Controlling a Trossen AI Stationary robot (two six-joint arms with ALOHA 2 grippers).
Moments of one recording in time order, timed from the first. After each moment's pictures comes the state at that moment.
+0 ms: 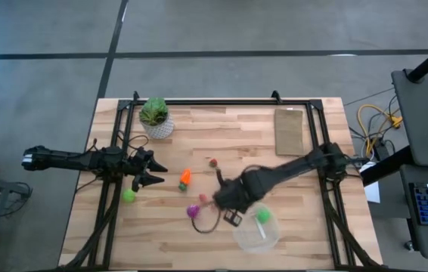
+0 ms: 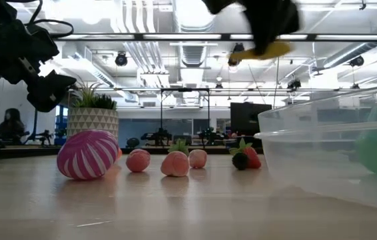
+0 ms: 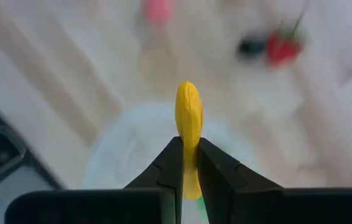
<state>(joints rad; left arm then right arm) -0.06 0.24 0.03 0.02 0.13 -0.57 0.37 2.03 1.88 -1.31 -0.06 0.94</state>
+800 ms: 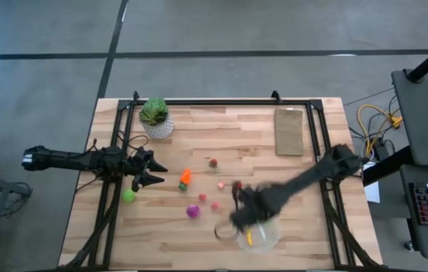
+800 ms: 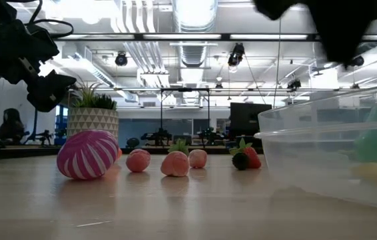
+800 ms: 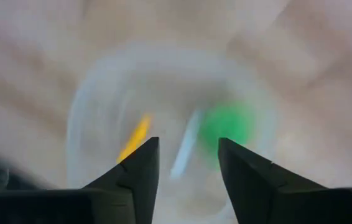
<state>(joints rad) -0.06 0.24 0.03 0.02 0.13 -0.57 0.45 1.94 1.68 -1.28 0.02 1.38</state>
